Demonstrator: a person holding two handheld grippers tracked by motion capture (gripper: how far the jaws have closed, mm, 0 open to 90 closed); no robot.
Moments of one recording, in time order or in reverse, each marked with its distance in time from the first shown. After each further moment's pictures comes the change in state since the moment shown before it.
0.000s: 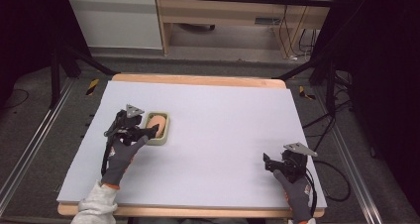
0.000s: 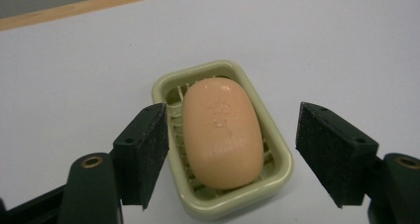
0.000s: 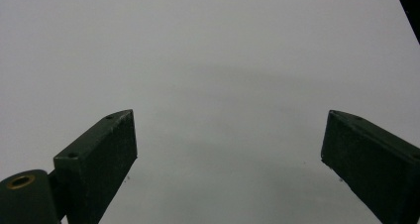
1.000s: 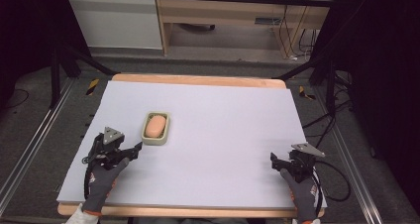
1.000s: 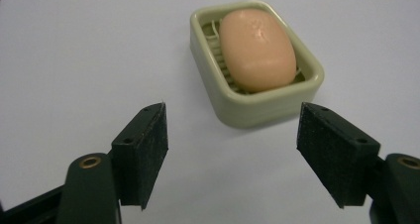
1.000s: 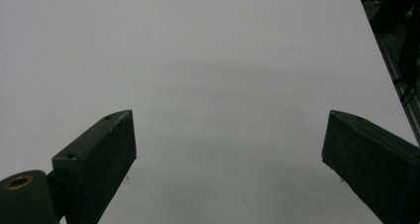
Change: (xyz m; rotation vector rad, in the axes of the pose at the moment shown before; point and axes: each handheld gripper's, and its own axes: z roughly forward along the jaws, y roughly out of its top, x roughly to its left) left arm 0.019 -0.071 -0.029 -0.021 0.040 -0.032; right arm -0.018 -0.003 -0.003 0.013 -0.060 0.047
